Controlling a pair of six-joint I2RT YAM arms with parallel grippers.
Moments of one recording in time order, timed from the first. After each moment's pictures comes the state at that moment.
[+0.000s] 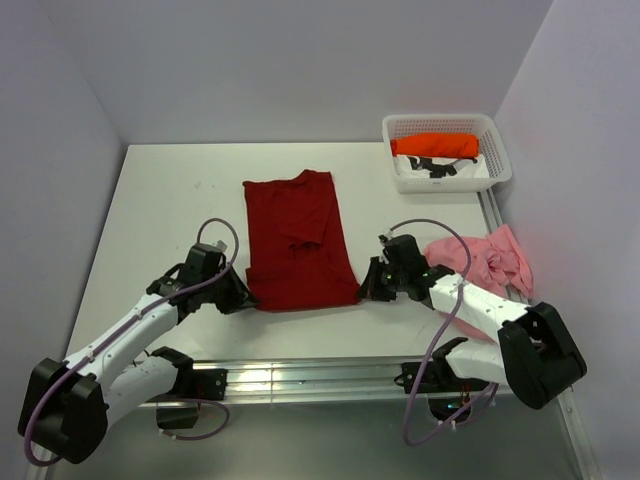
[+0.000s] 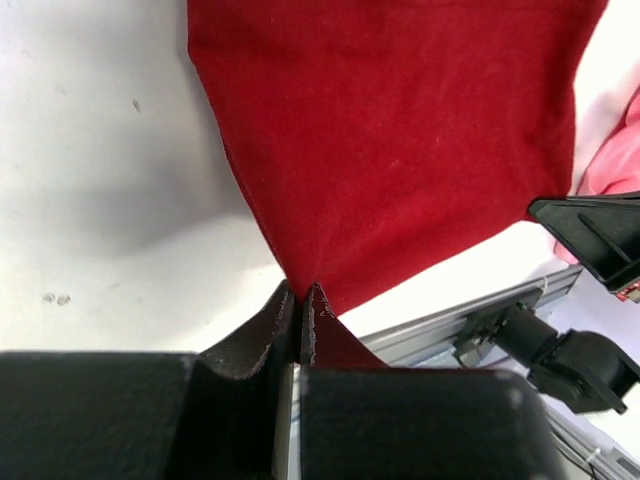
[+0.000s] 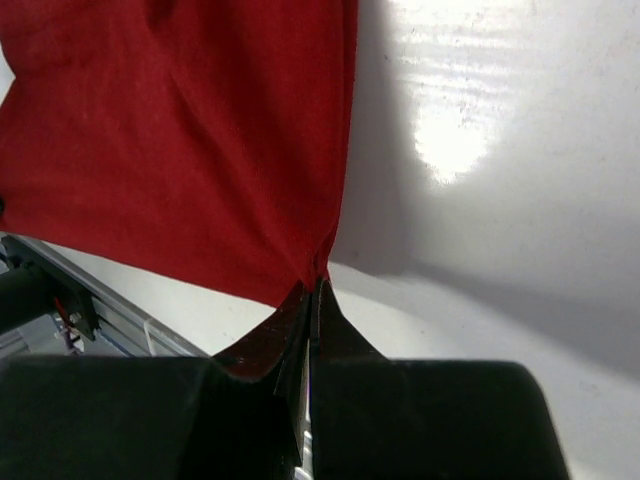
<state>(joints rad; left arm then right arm) -0.43 0.98 0.51 -0.46 0.27 -0.93 0.48 1.19 0.49 -0.20 -0.31 0.68</state>
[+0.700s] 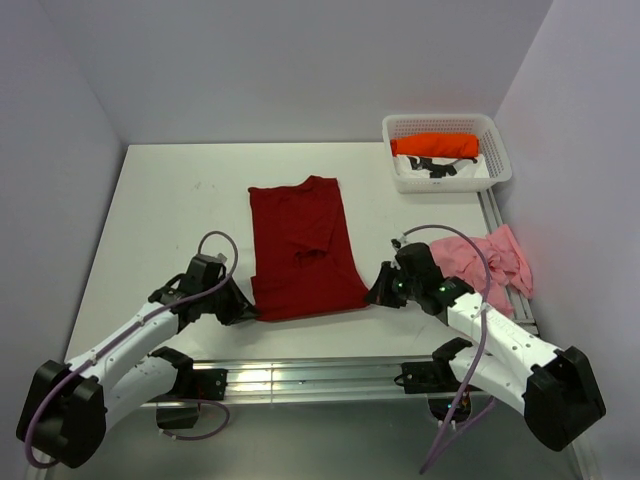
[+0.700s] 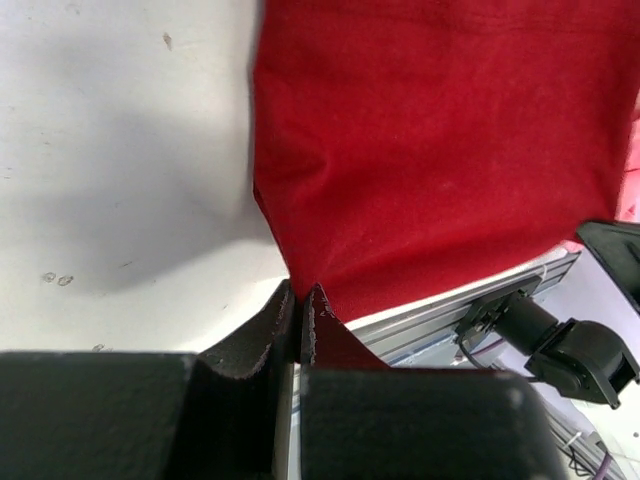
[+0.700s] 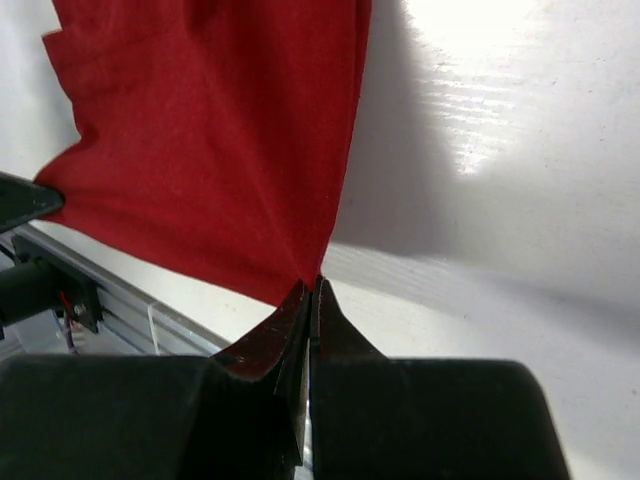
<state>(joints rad) -0.43 0.95 0.41 -0.44 0.32 -0.99 0.48 0.94 0.46 -0.37 -0.26 0.69</state>
